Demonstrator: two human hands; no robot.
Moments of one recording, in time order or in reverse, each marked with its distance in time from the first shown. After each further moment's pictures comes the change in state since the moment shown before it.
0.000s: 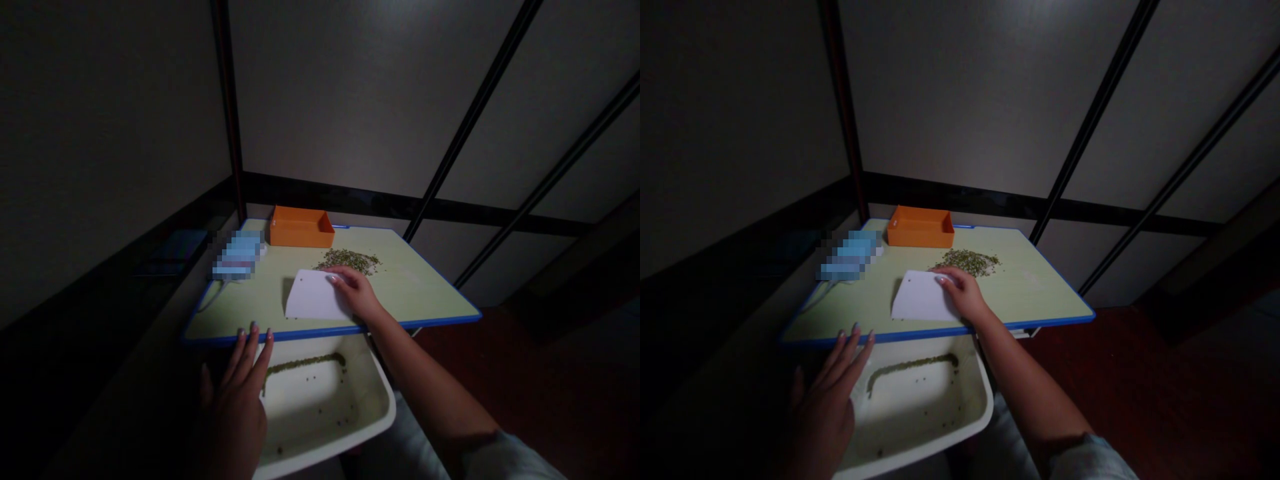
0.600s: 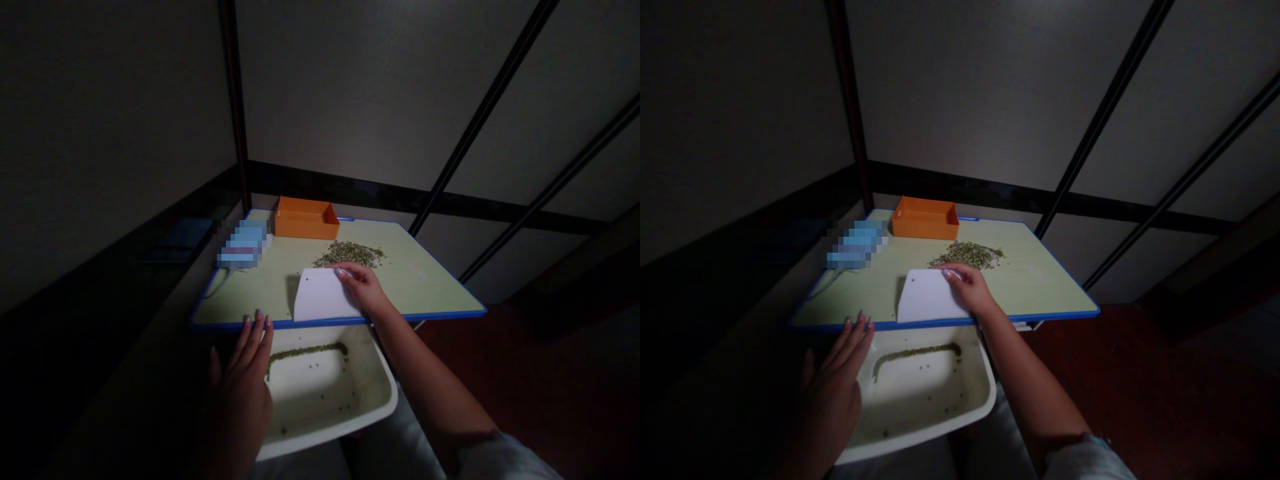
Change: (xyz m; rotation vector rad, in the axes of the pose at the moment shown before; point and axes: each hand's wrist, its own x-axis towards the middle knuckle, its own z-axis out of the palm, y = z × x) left_hand -0.001 0.000 -0.002 -0.048 -0.030 0.001; right_hand -0.006 0.008 -0.005 0.103 -0.050 0.054
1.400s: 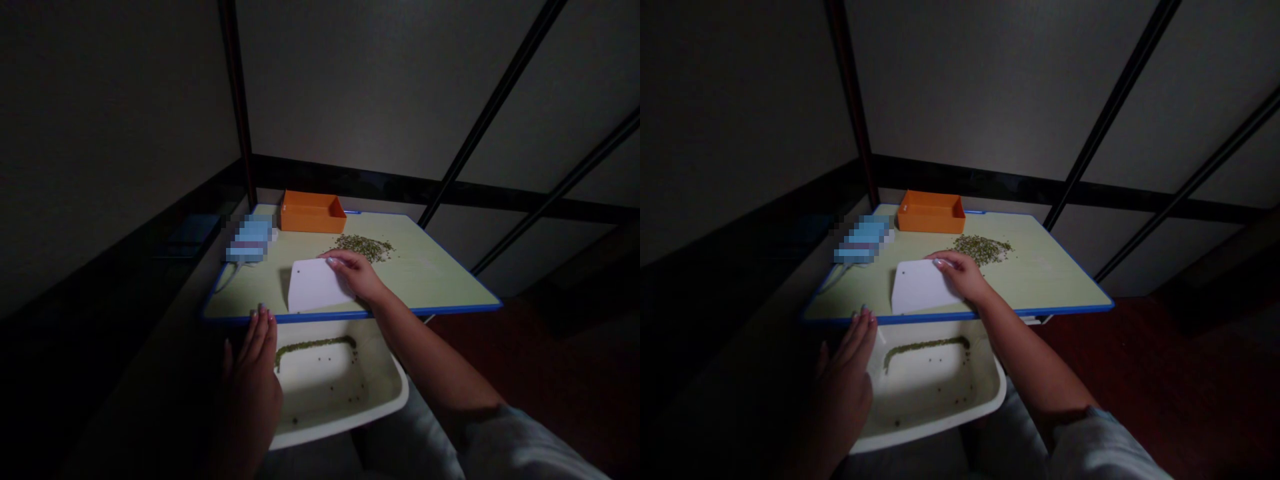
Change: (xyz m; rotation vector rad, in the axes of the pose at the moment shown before) left_hand 0.001 0.005 -0.007 -0.005 -0.020 -0.058; right_hand 0.016 -0.011 0.021 -0.025 -0.113 -0.038
